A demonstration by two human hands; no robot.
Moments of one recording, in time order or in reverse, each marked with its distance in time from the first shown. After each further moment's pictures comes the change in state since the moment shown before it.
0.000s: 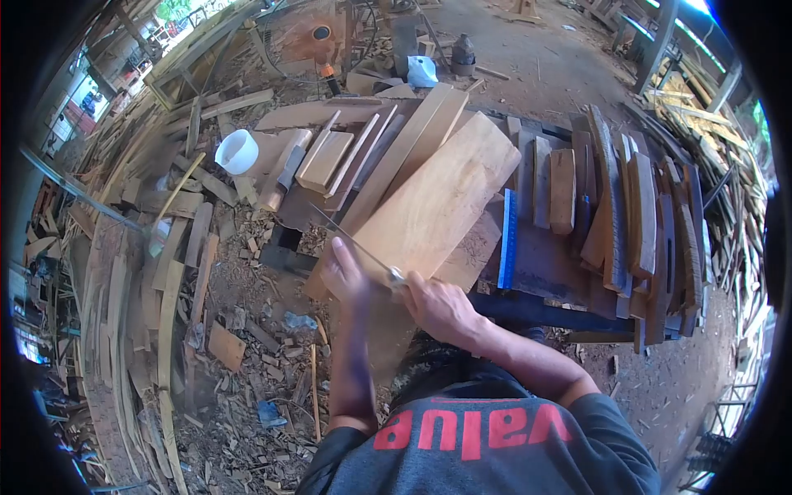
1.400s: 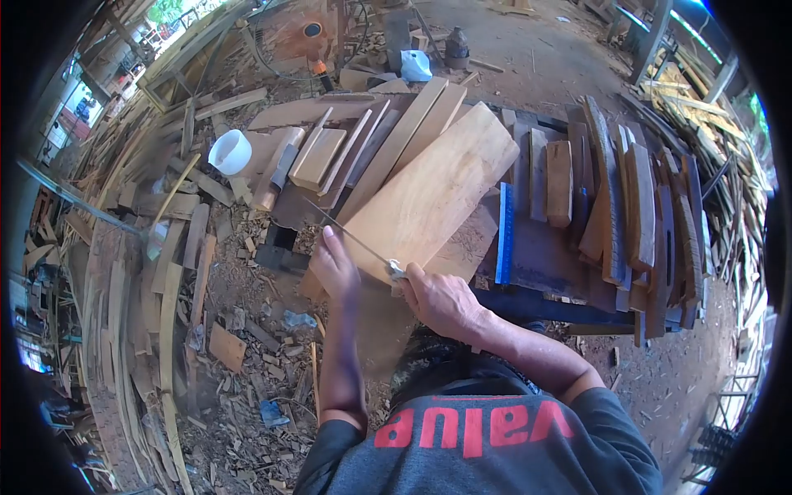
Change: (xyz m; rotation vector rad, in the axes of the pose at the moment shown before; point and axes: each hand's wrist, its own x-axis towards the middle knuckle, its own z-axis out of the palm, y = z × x) left_hand 0.020 0.004 -0.001 0.105 -0.018 0.132; right_hand 0.002 -0.005 -0.021 -0.021 -0.046 0.034
